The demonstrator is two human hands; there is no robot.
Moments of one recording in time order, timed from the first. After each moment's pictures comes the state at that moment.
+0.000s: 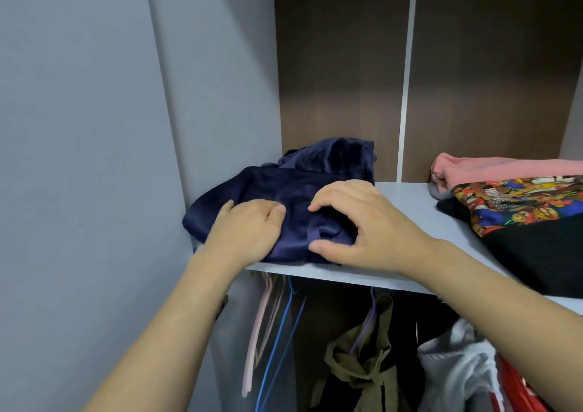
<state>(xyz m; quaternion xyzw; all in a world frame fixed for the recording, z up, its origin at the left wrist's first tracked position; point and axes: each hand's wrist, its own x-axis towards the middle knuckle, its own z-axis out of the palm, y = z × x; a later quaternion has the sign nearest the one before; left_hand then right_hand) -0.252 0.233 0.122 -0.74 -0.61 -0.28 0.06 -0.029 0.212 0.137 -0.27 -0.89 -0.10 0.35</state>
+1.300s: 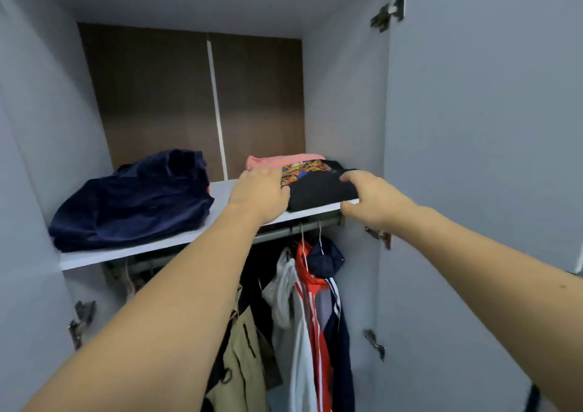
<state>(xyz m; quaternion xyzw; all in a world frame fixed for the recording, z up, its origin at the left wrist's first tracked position) -0.071 0.078 0.168 -0.89 -0.32 -0.29 0.12 0.094 -0.077 0.156 -0.77 -0.57 -0.12 0.27</state>
